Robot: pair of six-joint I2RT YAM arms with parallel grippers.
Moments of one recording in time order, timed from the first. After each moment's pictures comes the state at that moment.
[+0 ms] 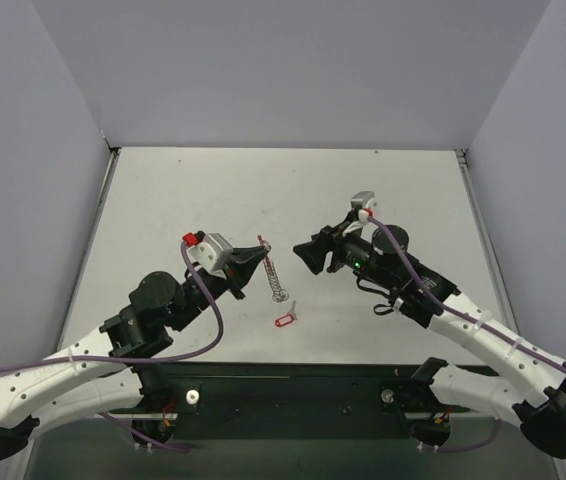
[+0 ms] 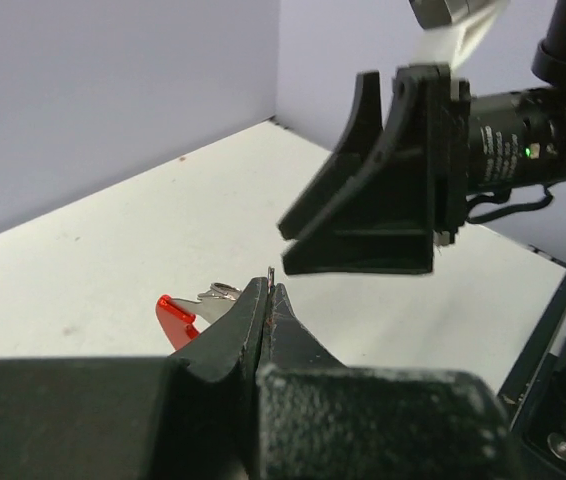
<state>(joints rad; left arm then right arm) -1.05 0.74 0.72 0.20 -0.20 -0.05 0.76 0.98 0.81 0.05 -0.08 0.31</state>
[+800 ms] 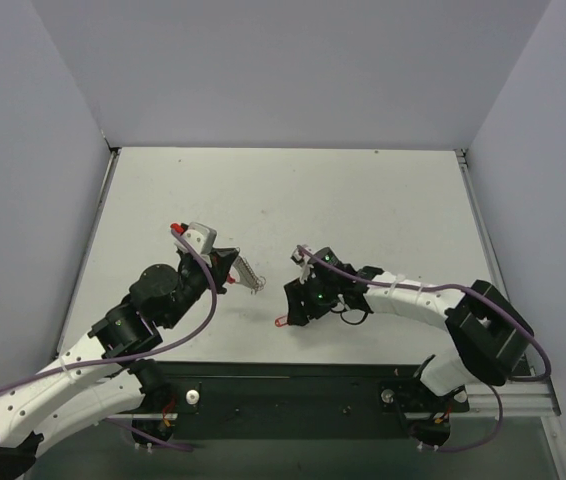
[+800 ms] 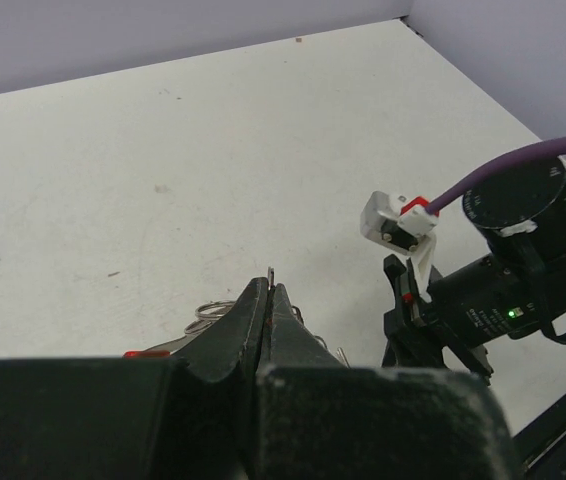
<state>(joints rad) -0.89 0.67 0.70 -0.12 -0.34 -0.19 0.82 1.46 0.73 -0.18 -0.30 0.29</state>
